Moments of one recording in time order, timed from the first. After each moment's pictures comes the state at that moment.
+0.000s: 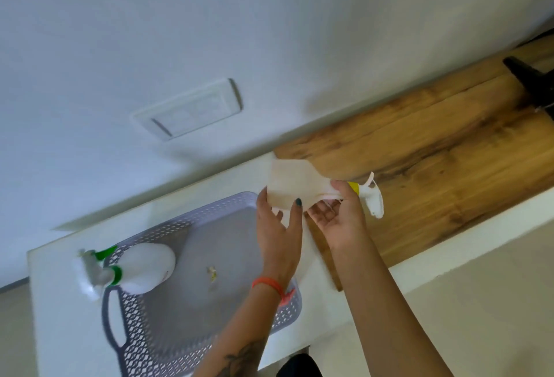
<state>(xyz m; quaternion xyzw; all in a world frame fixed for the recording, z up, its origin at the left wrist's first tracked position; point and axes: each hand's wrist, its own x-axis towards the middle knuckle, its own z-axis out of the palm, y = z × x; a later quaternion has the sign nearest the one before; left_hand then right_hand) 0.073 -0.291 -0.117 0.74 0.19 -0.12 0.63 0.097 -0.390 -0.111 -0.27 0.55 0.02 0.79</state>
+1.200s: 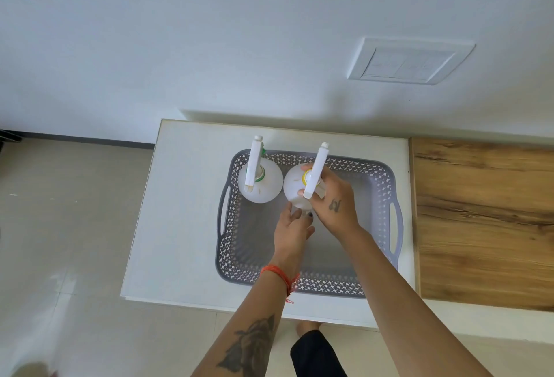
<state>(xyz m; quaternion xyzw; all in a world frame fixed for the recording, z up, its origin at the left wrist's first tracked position) 0.002 -0.110 -0.147 0.44 0.47 -0.14 0.75 0.068 -0.184 -0.156 -0.89 -0.08 0.13 0.44</state>
